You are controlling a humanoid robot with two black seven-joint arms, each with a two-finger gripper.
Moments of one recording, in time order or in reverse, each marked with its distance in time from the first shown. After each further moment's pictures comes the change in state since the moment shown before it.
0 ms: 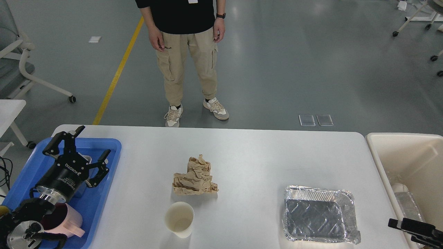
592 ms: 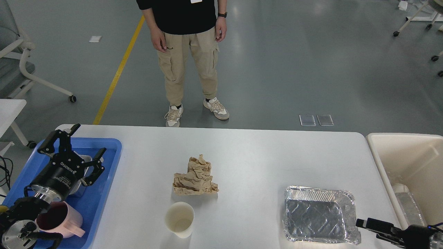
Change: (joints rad) left arm 0.001 0.019 -0.014 -0.001 0.013 0.000 -0.009; right arm -0.012 0.312 -0.011 -0.230 0.006 -0.002 0.013
